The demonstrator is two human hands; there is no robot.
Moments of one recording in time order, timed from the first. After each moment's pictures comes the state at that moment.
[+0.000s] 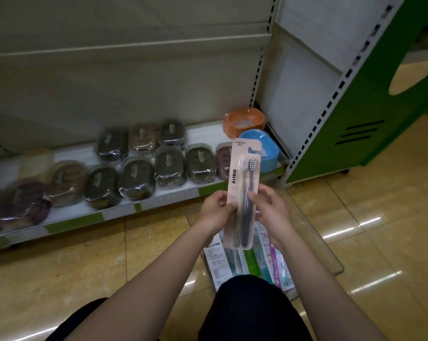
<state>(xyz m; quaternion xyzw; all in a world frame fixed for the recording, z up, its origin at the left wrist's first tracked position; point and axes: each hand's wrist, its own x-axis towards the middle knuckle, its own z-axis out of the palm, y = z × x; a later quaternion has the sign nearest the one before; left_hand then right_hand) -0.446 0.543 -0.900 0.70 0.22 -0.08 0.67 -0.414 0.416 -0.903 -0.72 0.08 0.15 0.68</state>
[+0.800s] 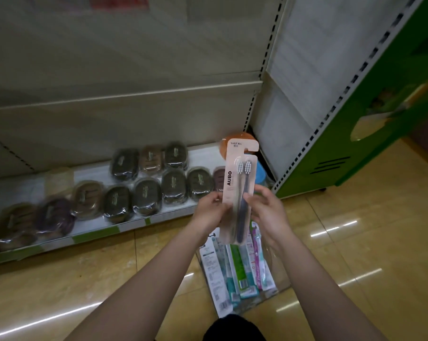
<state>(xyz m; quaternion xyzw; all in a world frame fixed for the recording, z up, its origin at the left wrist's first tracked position) -0.444 0.560 -0.762 0.67 0.25 -0.09 0.69 -0.414 0.426 -0.755 -0.70 0.06 0.17 0.69</state>
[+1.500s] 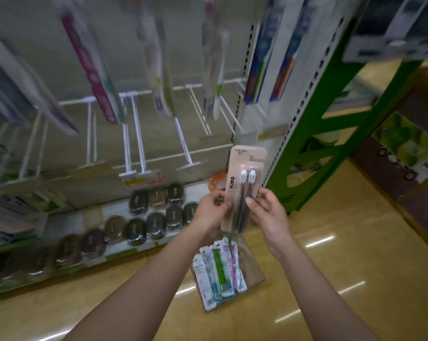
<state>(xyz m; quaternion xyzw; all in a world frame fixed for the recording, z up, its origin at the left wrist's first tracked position) -0.481 0.508 -0.413 0.73 0.20 -0.06 0.65 -0.463 0.371 -0.418 -0.70 0.02 0.13 0.70</state>
